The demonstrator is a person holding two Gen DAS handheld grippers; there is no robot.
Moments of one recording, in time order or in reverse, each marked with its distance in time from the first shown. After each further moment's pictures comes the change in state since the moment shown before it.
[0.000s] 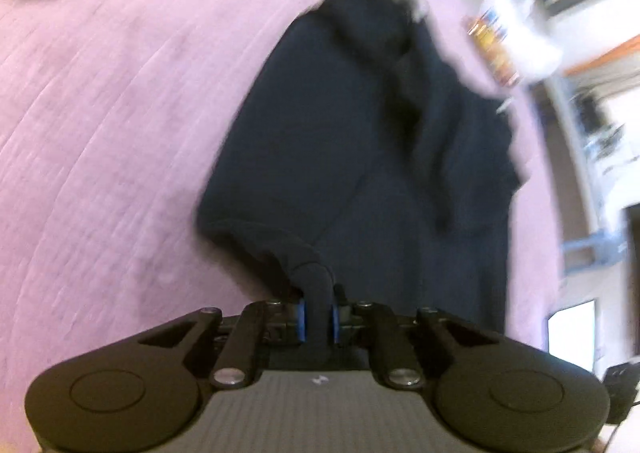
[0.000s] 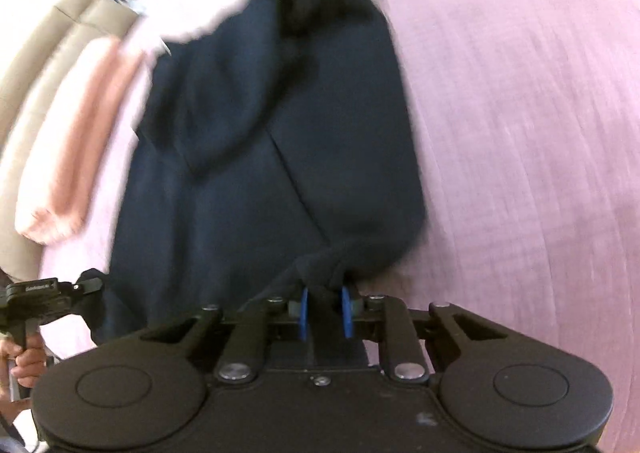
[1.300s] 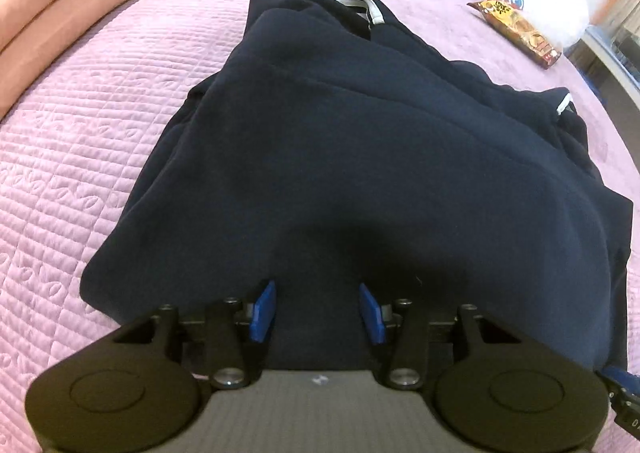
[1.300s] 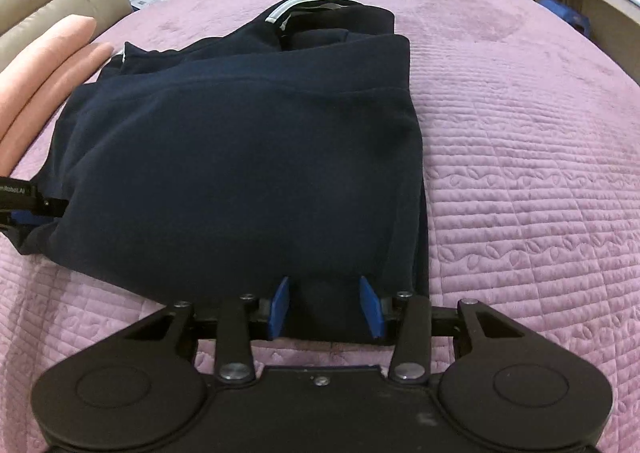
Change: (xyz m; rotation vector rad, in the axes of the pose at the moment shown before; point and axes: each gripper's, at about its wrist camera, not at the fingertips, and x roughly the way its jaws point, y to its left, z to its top) left arm 0.147 -0.073 0.070 0.251 -0.105 0.334; right arm 0.109 0.016 0.041 -0.239 -0.148 -0.286
